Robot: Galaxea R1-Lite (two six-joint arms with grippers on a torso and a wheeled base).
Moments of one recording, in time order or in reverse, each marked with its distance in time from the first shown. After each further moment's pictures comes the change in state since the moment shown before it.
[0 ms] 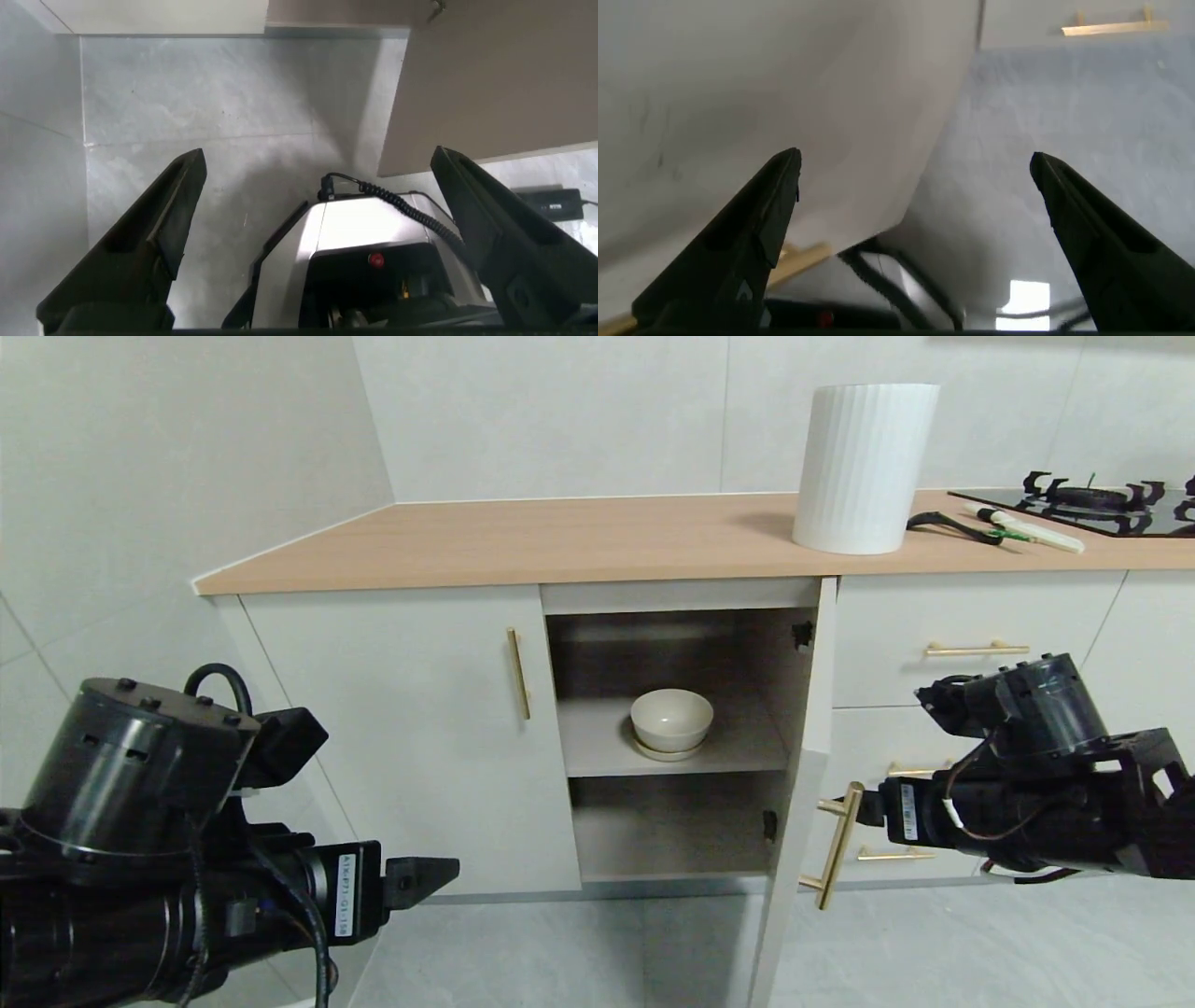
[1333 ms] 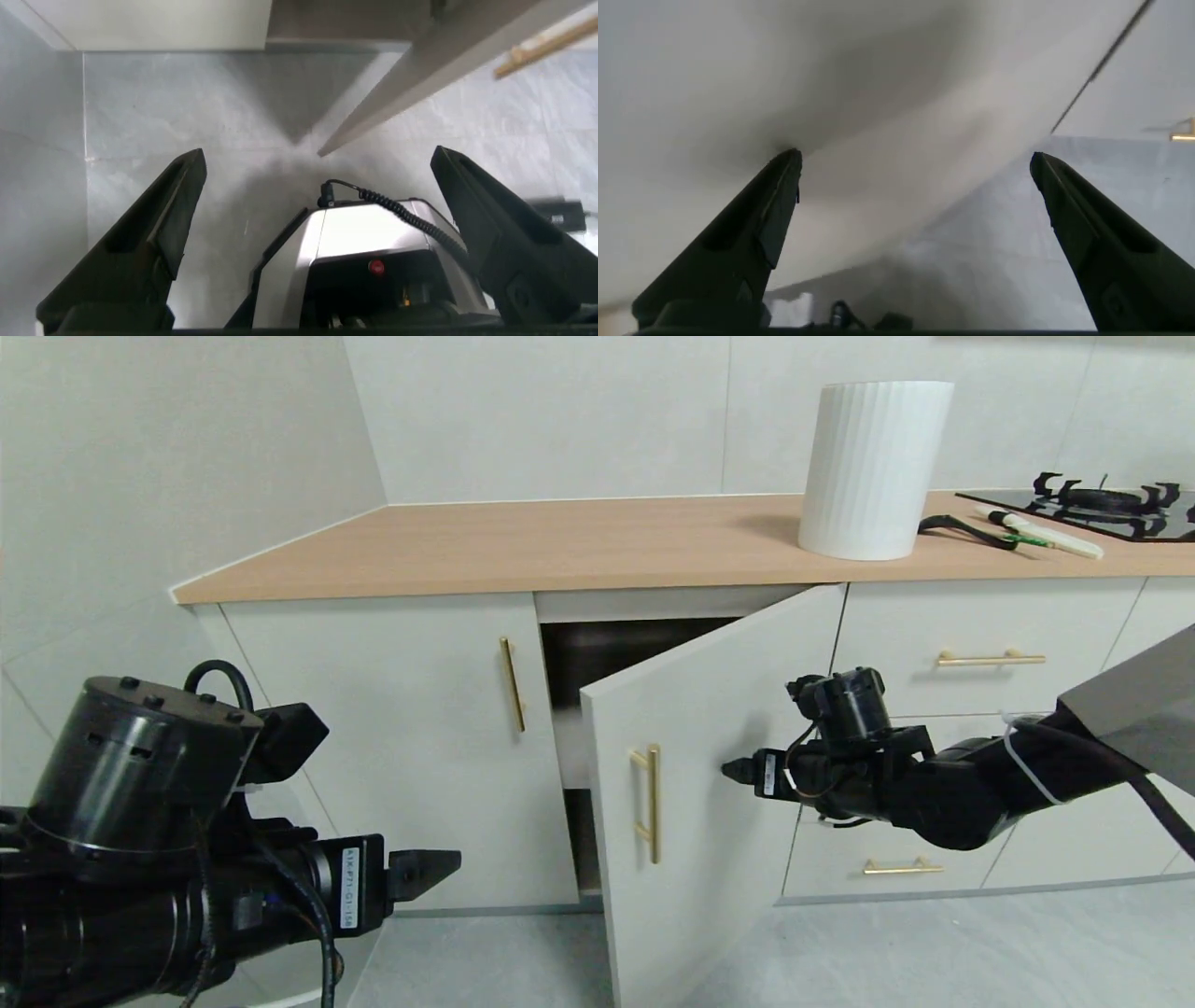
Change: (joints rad) left arm 0.000 0.004 0.007 -0.030 0.012 0.000; right arm 0.053 0.444 -0.285 -0.304 0.023 0.062
